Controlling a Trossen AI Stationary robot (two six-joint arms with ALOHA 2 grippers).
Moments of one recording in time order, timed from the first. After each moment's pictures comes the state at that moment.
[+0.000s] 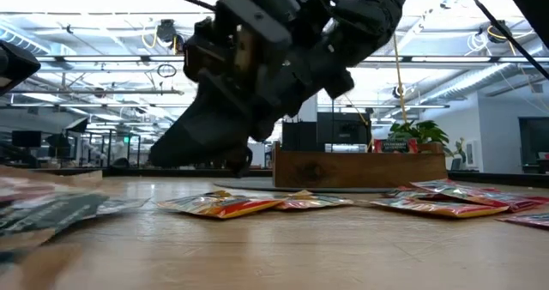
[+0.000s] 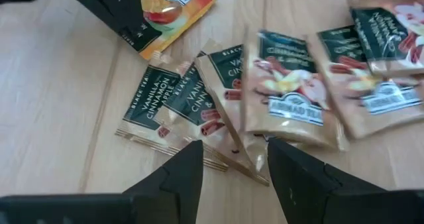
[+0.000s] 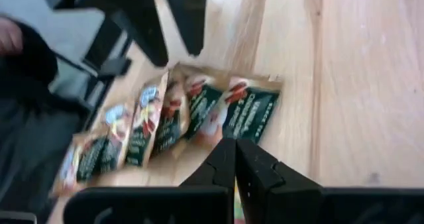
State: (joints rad) left arm -0.92 1.78 0.93 -0.29 -0.59 -0.83; right arm 0.18 2.20 1.34 0.26 -0.39 0.33
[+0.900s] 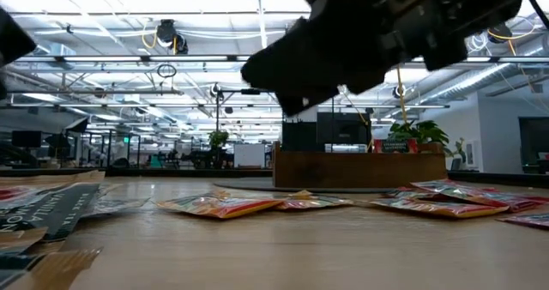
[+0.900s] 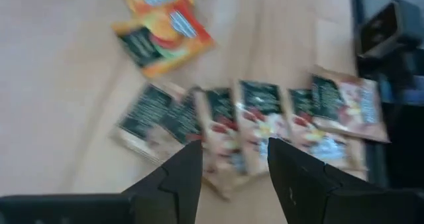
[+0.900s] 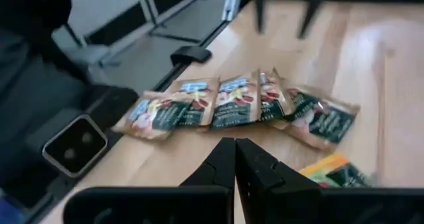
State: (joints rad) left arm -0.90 1.66 0.93 -0.27 -0.53 -1.00; right arm 0.36 1.97 0.96 0.63 -0.19 0.13
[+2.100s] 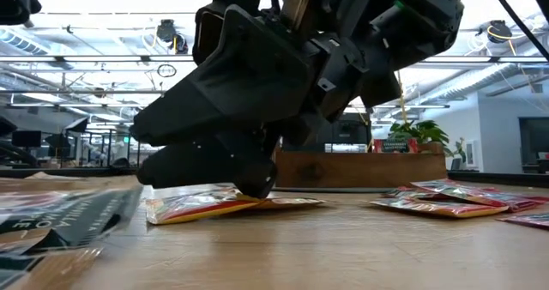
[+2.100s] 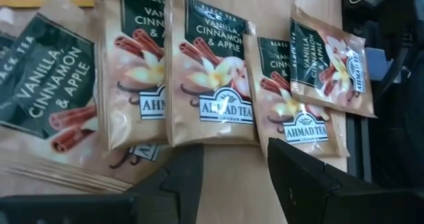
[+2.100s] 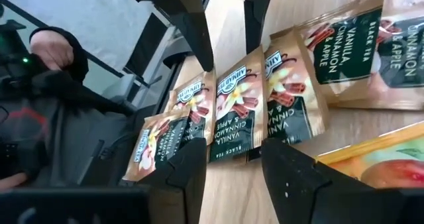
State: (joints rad) left arm -0.86 1.86 0.93 0.00 -0.34 -1.01; right arm 0.33 2.24 1.19 0.49 -0.36 0.55
